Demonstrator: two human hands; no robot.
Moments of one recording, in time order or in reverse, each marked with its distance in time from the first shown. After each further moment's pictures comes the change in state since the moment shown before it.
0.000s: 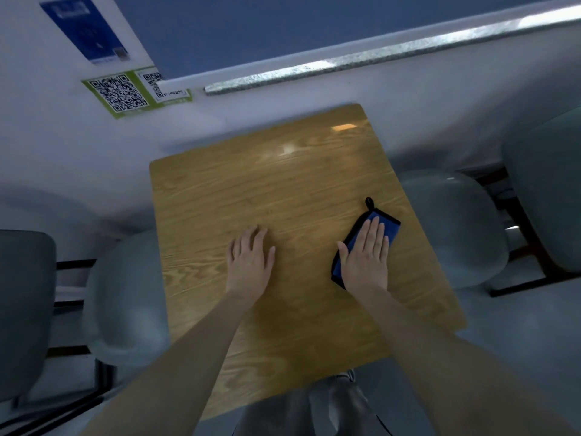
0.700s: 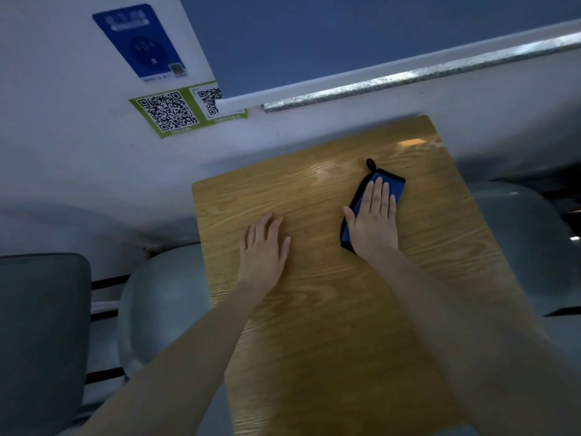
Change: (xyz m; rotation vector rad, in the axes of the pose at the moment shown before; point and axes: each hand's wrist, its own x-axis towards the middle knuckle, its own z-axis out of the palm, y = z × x) left_hand 0.104 -0.101 -0.037 -0.026 0.014 0.082; right_hand 0.129 -0.145 -0.020 0.004 0.037 -0.132
